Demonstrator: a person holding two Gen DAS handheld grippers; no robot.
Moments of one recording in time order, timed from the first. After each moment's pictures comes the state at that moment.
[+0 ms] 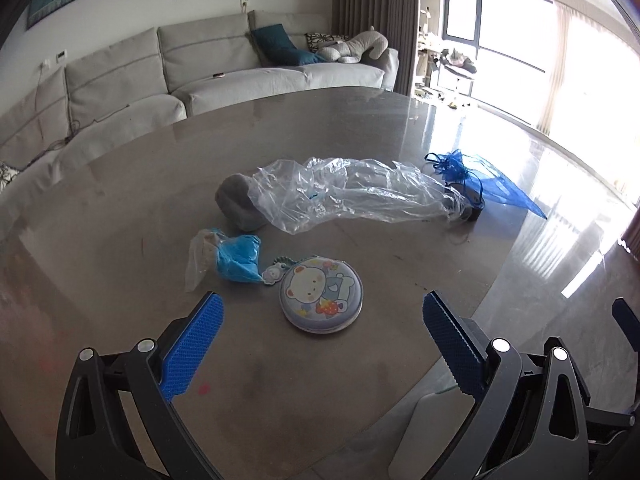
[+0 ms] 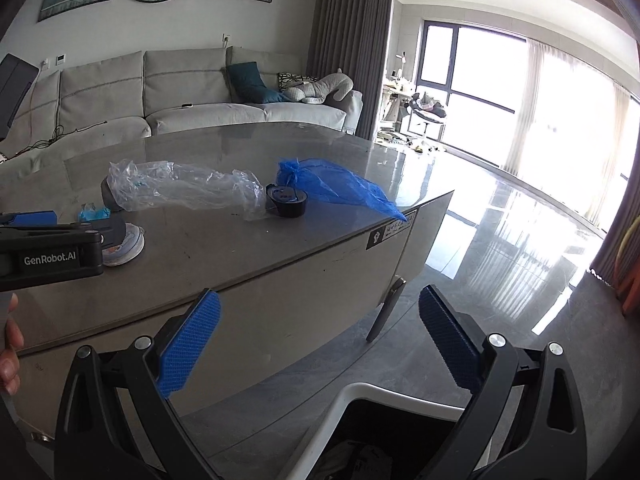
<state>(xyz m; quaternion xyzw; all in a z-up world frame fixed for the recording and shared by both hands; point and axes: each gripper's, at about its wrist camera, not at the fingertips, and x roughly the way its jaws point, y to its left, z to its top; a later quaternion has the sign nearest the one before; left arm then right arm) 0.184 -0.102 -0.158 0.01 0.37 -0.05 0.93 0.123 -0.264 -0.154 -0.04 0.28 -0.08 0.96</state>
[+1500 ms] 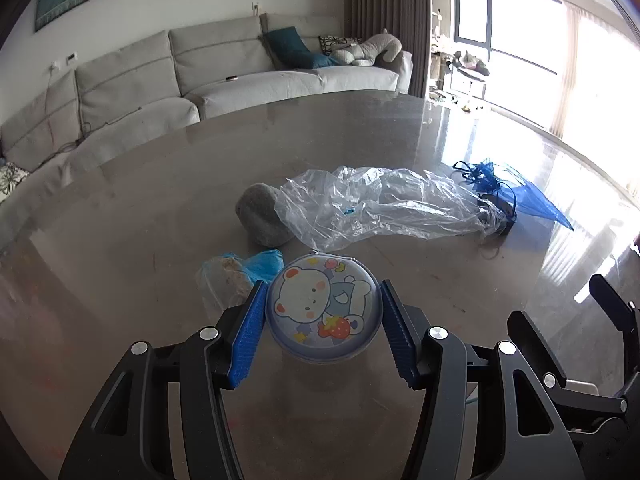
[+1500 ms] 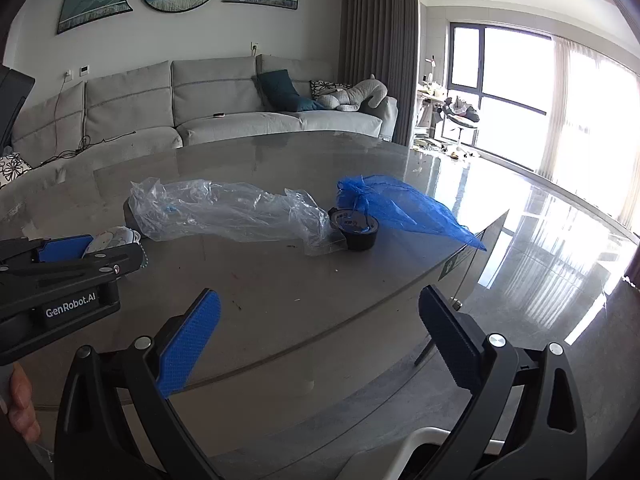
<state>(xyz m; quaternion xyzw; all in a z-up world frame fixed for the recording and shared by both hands) 0.200 -0.093 -0.163 0.02 0.35 -0.02 0.94 0.170 -0.230 -0.158 -0.02 0.26 -0.01 0.97</state>
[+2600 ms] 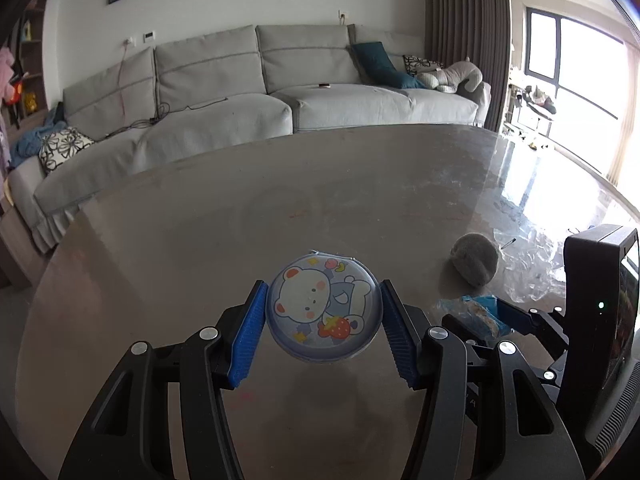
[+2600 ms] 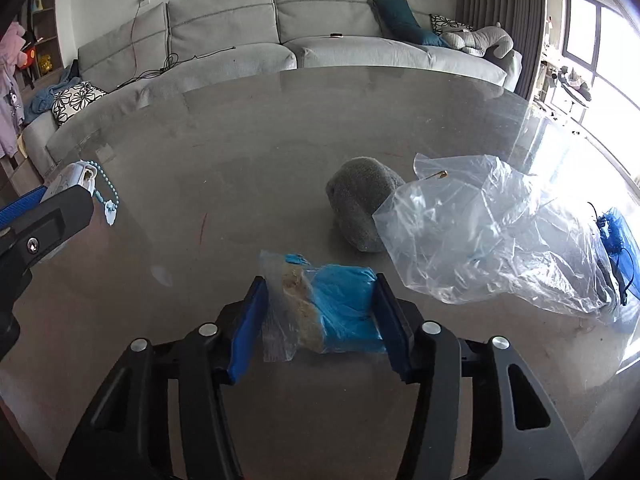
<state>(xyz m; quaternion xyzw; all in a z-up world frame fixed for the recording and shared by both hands) 0.206 0.076 -0.124 -0.02 0.34 0.09 0.94 0.270 -0.038 -0.161 -0.06 0.41 0.16 0.90</state>
